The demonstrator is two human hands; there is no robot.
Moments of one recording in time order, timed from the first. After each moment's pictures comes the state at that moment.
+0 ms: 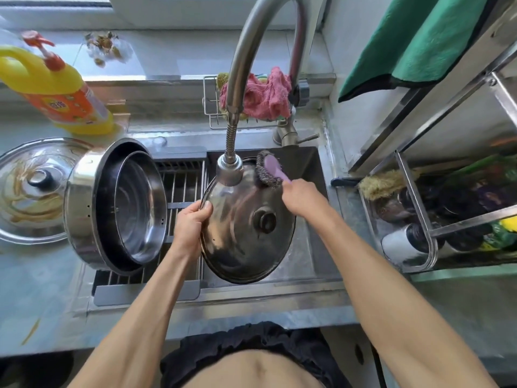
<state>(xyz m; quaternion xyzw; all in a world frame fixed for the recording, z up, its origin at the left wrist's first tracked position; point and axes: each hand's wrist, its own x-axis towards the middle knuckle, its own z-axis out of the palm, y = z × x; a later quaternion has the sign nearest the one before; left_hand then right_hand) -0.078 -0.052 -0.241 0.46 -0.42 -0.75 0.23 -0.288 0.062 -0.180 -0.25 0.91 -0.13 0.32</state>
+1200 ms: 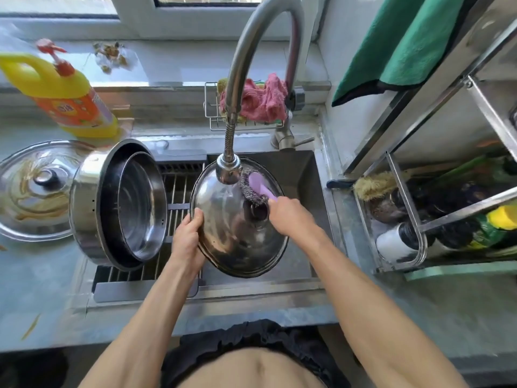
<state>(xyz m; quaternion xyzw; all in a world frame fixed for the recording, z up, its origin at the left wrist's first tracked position) -0.063 -0.027 -0.240 0.48 -0.29 -0.79 0.26 -0.243 0.081 -0.182 -0.33 0.90 -0.09 0.27</state>
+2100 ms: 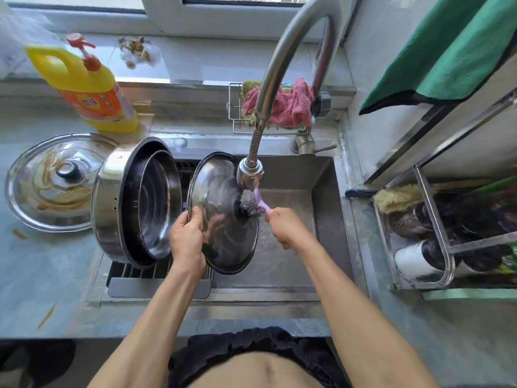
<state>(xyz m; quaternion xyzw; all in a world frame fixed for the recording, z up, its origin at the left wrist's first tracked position) -0.054 -0.036 -0.216 0.54 -0.33 -0.68 0.38 -0.222 0.050 -0.200 -0.22 0.82 -0.25 0.46</state>
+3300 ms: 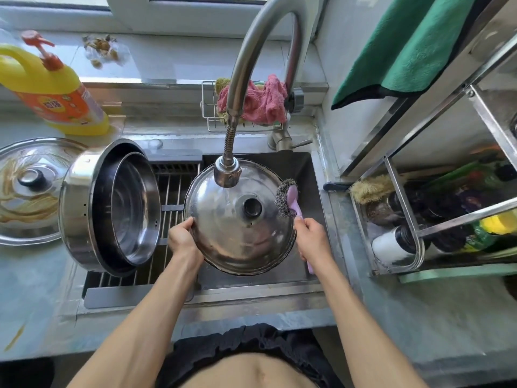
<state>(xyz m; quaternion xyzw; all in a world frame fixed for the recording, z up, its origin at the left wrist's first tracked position) -0.084 -0.040 -0.247 0.64 -0.11 -0.69 0.33 -0.253 0.139 -0.252 -0.09 0.86 -0.42 0.29</state>
